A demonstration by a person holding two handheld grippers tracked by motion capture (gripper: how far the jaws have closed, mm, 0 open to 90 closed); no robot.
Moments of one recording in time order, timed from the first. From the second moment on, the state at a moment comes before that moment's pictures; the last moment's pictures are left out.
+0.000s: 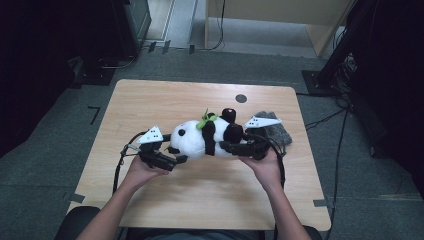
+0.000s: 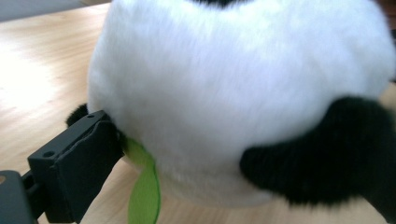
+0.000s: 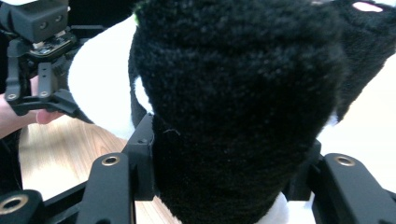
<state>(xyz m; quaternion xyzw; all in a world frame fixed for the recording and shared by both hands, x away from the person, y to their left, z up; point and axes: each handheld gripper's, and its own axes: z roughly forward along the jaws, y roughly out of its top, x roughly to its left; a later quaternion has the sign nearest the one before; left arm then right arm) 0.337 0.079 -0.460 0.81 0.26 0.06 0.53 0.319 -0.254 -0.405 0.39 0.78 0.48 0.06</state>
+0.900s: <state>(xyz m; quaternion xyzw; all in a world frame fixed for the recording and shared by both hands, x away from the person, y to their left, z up) 0.341 0.090 -0.446 0.80 0.29 0.01 0.53 0.327 -0.263 -0.428 0.37 0.78 0.51 0.05</state>
